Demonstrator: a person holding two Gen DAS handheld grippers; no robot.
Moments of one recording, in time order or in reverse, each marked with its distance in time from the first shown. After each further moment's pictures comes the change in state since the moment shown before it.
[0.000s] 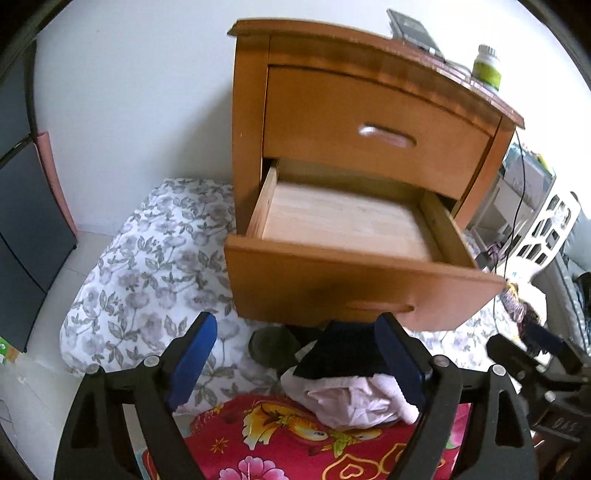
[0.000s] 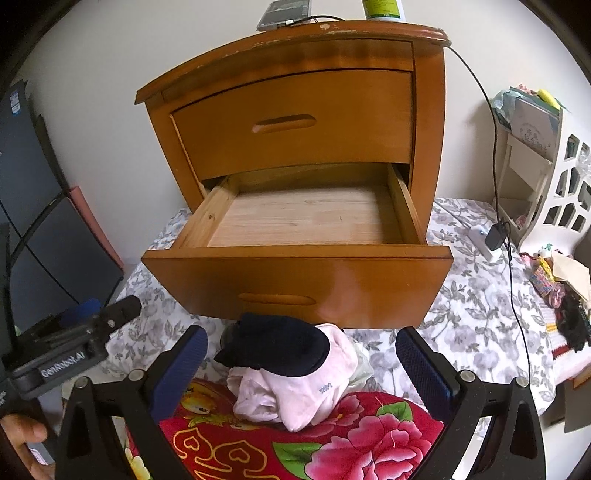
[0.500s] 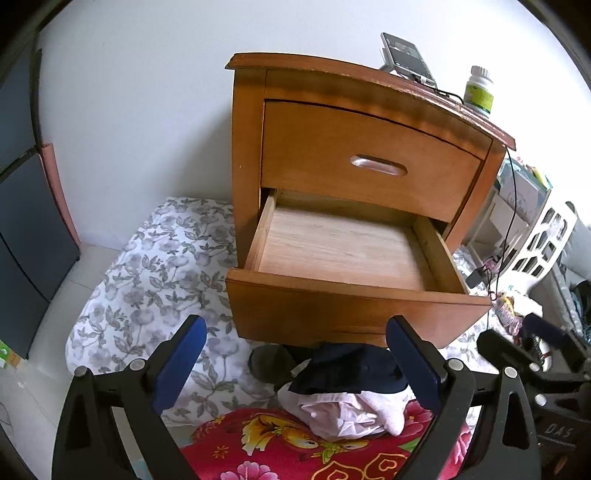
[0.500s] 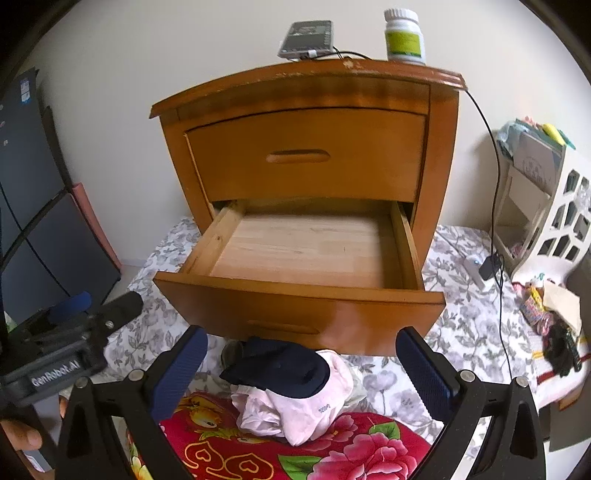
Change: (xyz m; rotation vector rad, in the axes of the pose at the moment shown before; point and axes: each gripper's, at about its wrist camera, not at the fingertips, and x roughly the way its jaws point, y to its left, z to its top) left arm -0.022 -0.009 0.015 0.008 -0.045 0.014; right arm -0.023 0.020 0.027 -0.068 -0.051 -0.027
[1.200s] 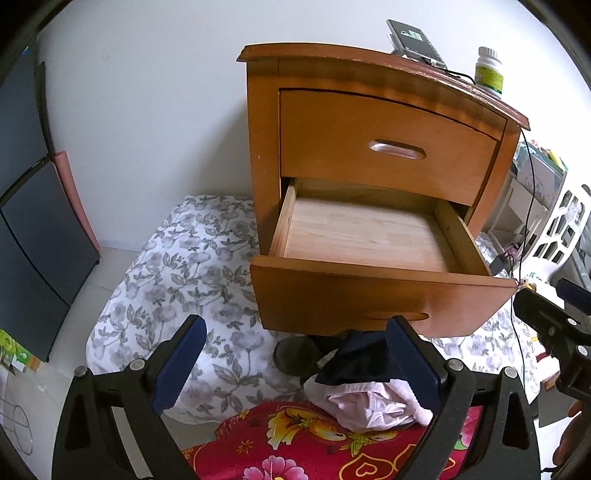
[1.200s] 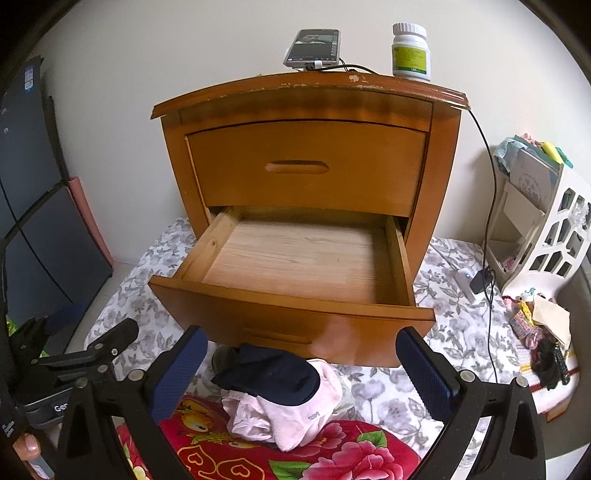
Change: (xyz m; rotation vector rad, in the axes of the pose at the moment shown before) left arm 0.006 0.006 -0.011 0.029 0.016 0.087; right arm 0.000 0.001 0.007 -0.035 -0.006 -0.037
